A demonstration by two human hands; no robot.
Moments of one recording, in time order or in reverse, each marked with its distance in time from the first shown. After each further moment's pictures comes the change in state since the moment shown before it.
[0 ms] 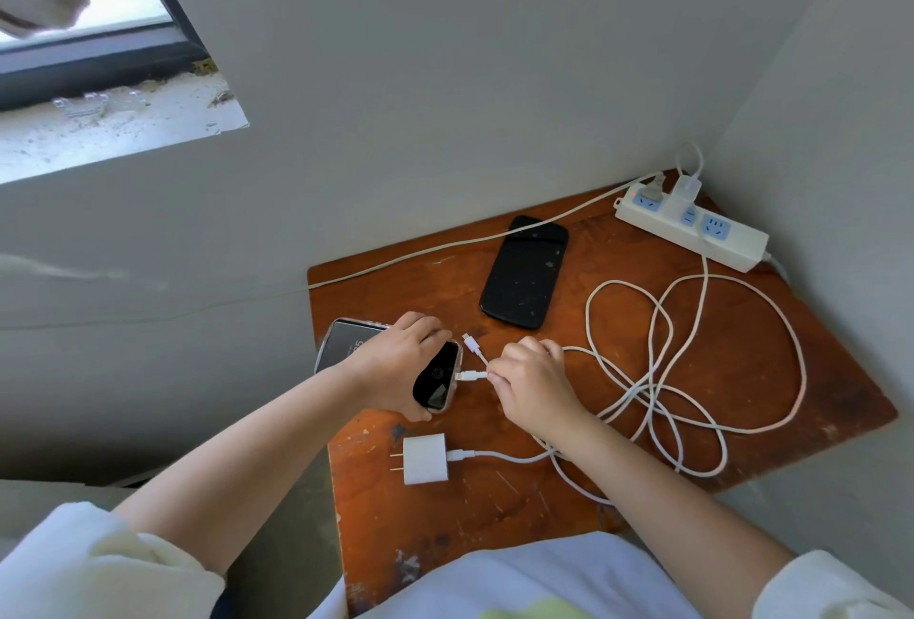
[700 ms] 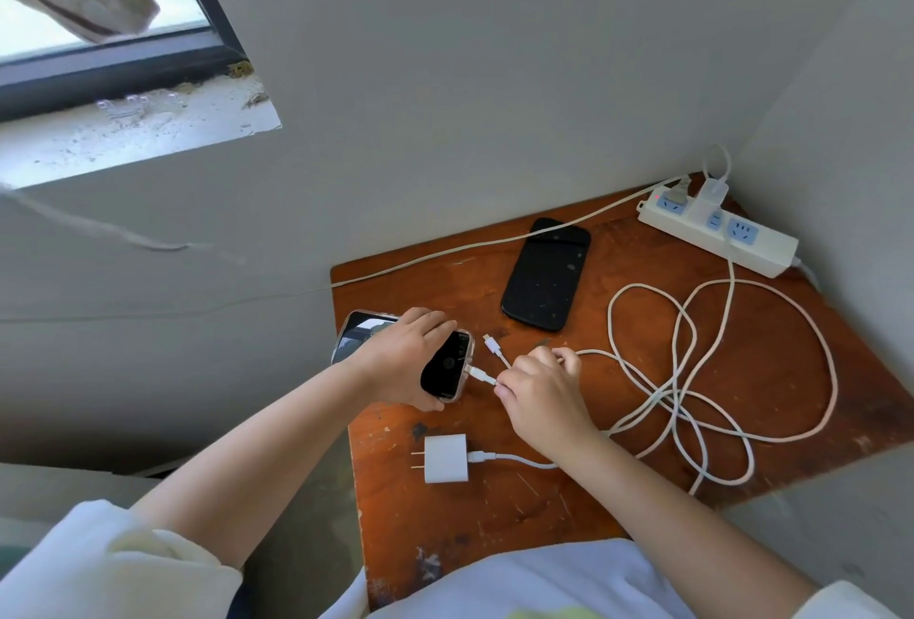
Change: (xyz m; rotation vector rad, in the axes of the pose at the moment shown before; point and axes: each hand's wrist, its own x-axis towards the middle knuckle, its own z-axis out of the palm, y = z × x) left_hand -0.009 -0.015 -0.001 -0.049 0.039 -0.059; right_hand -0.006 -0.025 -0.003 -0.107 0.031 0.009
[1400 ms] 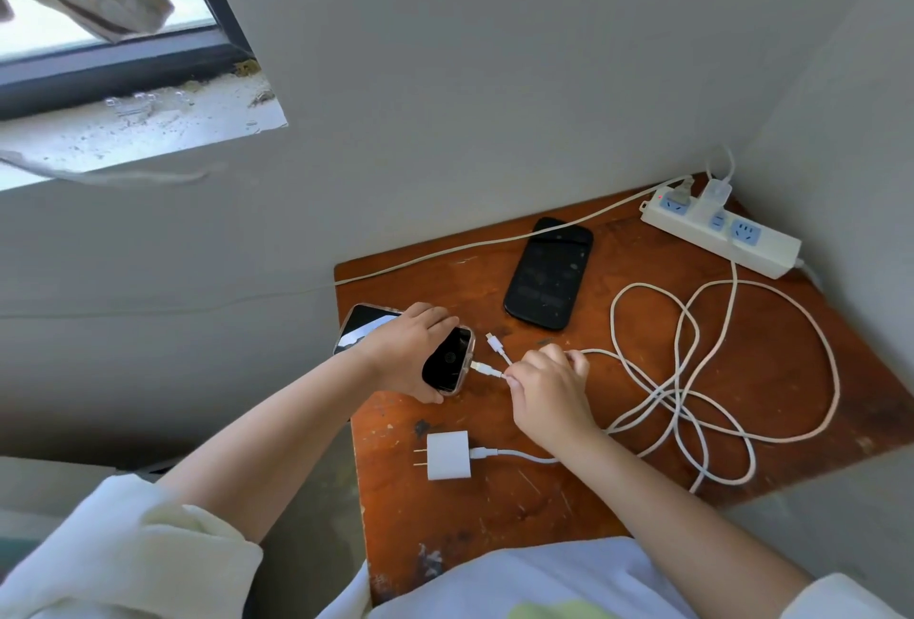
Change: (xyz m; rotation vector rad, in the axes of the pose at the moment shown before) left_hand 0.007 -0.005 0.000 0.034 -0.038 0.001; right_hand 0.000 0.007 0.017 0.060 0.047 0.123
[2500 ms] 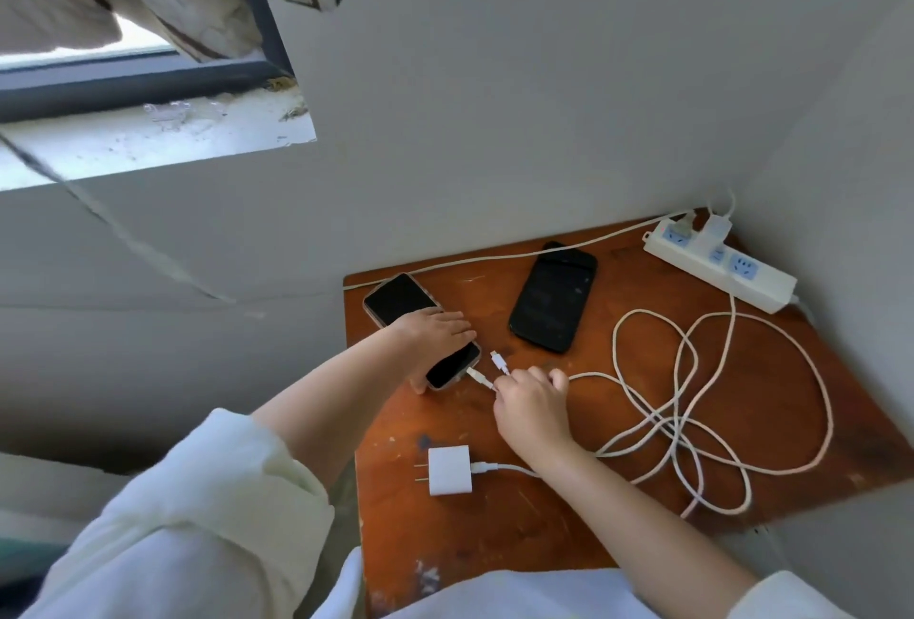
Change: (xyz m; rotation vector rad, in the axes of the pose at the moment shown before) left_hand 0.032 -0.006 -0.009 0.348 -0.180 0.096; right_hand 0.012 -0.020 0.009 -0.109 -0.120 0.020
